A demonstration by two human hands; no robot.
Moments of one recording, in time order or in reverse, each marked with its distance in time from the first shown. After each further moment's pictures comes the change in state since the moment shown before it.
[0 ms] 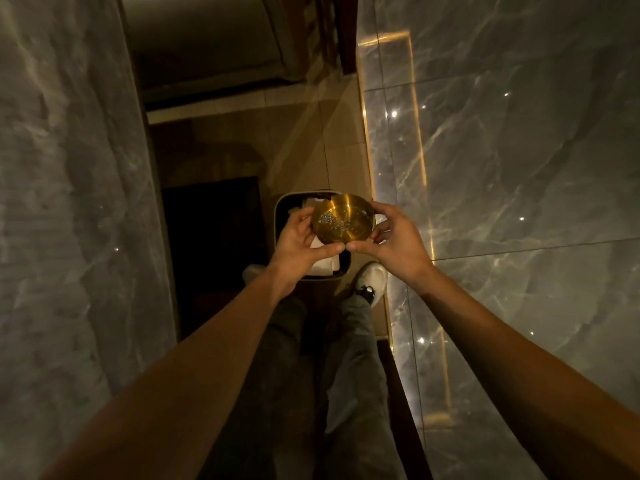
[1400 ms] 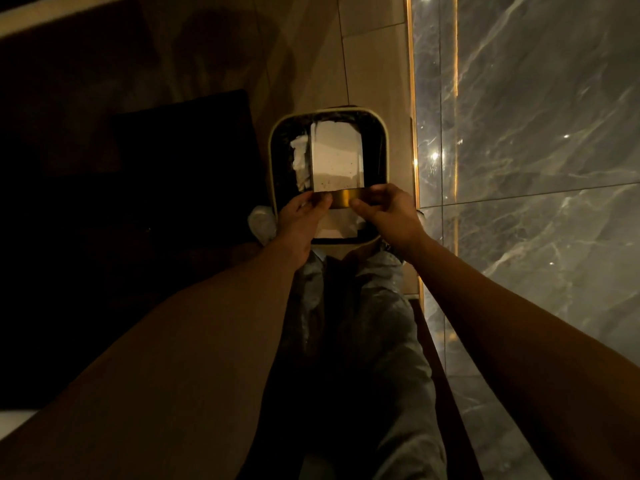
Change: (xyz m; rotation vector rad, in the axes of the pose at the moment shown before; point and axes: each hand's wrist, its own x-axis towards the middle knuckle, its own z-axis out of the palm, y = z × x) left_hand 0.123 -0.167 -0.033 -0.156 0.345 -0.400; right_hand 0.090 0.169 0.126 0.277 -0.067 0.451
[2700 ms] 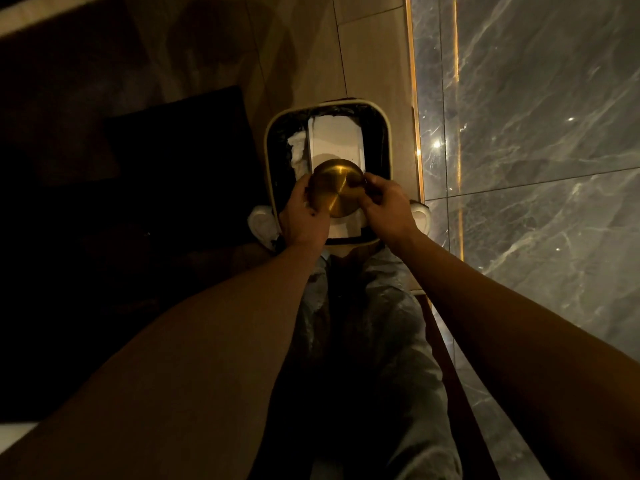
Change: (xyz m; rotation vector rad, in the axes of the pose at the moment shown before) left_hand 0.005 -0.004 0.013 0.434 0.190 0.257; right_hand 0.018 0.004 0.017 -0.194 0.046 -0.143
